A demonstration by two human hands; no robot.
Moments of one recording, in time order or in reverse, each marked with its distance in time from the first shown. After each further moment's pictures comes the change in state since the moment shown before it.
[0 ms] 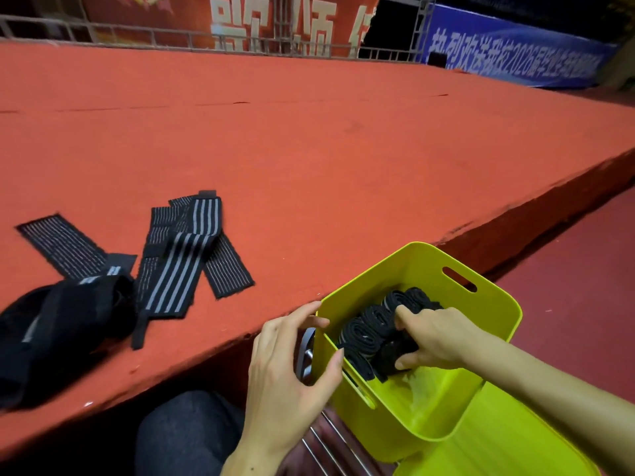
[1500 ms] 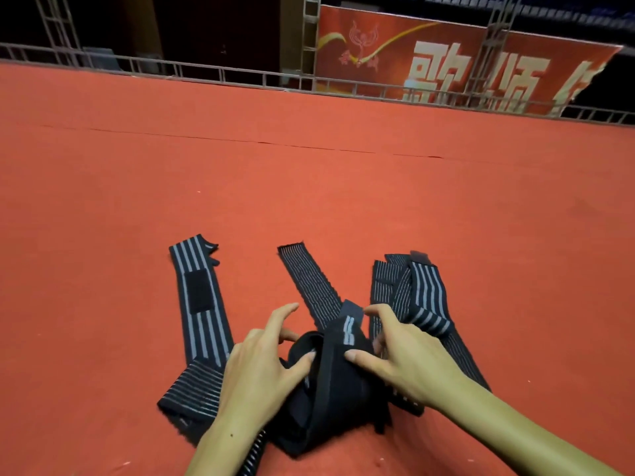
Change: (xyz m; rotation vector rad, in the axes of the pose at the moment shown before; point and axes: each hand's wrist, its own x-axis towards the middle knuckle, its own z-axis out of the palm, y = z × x) left_hand 0.064 -0.158 -0.337 0.561 0.182 -0.441; right_hand 0.157 -0.357 -0.224 0.486 0.388 -0.495
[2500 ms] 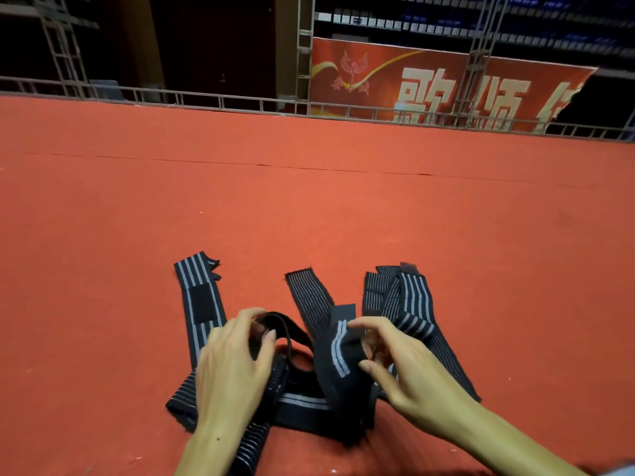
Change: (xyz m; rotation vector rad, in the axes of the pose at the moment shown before) left_hand -0.013 0.011 -0.031 0.040 0.281 -0.061; right_hand -0.059 -0.013 -0.029 0.288 0.154 -0.302
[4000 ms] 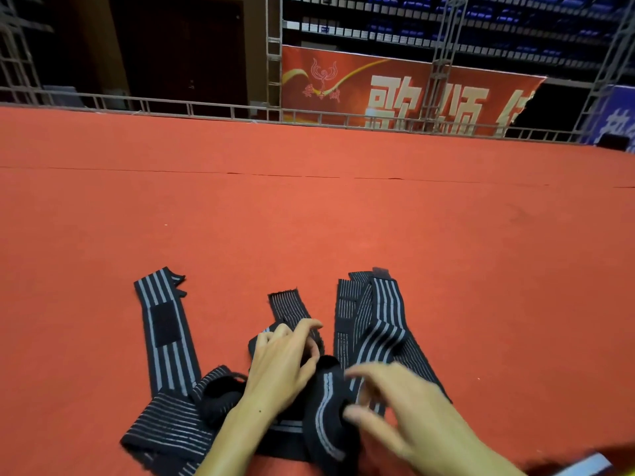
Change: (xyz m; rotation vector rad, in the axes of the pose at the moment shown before) left_hand 0.029 0.031 0.105 0.065 -0.452 0.354; right_hand -0.041 0.014 -0.013 -0.203 -0.113 0.131
